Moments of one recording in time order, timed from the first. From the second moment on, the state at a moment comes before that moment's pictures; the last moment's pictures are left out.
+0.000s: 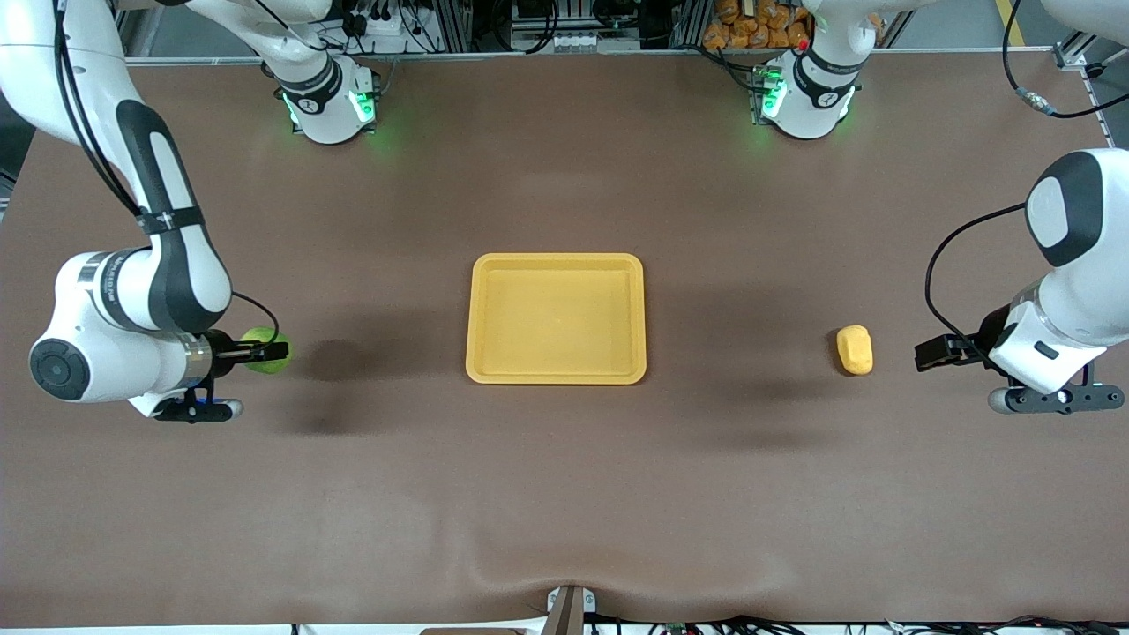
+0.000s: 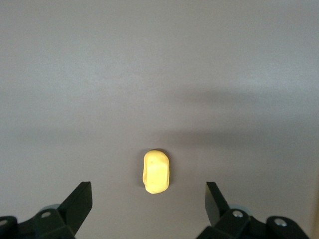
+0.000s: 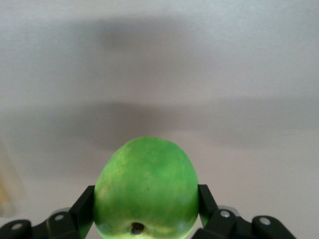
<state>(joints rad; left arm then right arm) 0.08 0.32 -0.10 -1.61 0.09 1.98 -0.07 -0.06 0.52 0.08 -1.63 0.04 1.80 0.03</state>
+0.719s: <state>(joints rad) 0.08 0.45 -0.10 -1.61 0.09 2.08 -0.07 0.15 0.50 0.09 -1.59 0.12 1.80 0.41</state>
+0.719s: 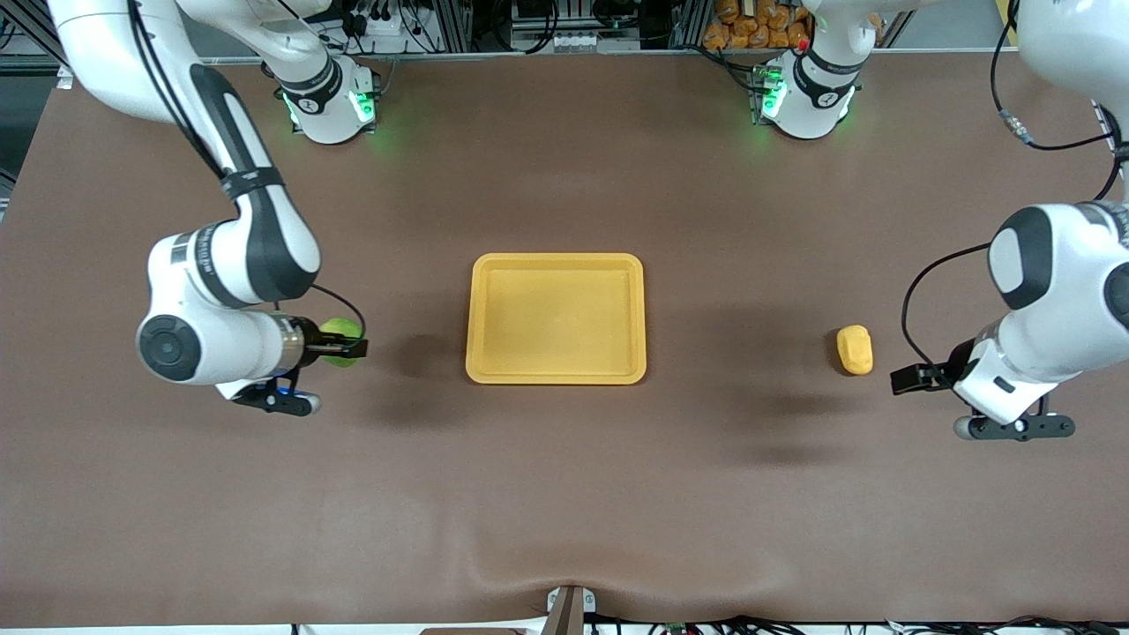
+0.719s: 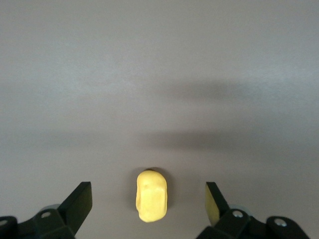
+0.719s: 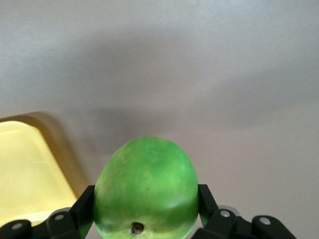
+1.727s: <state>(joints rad) 0.08 0.51 -0.10 -1.77 0.09 2.10 -0.10 0.48 0.63 0.09 -1.58 0.16 2.04 0.92</state>
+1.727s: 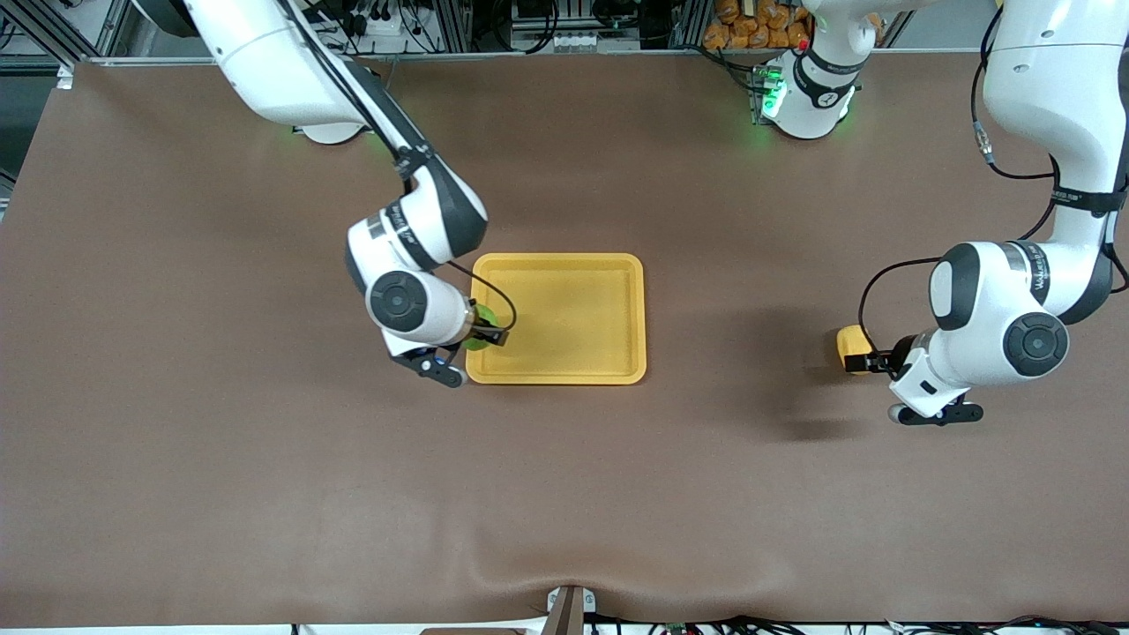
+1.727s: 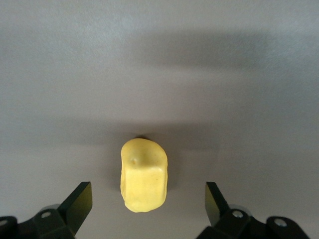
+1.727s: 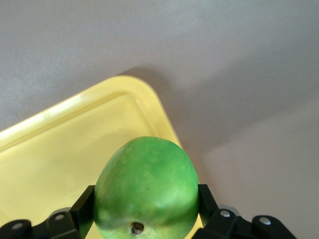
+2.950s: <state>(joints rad) 0.11 0.53 -0.09 -1.90 0.11 2.21 -0.10 0.54 0.72 0.08 -1.55 0.16 2.12 0.98</state>
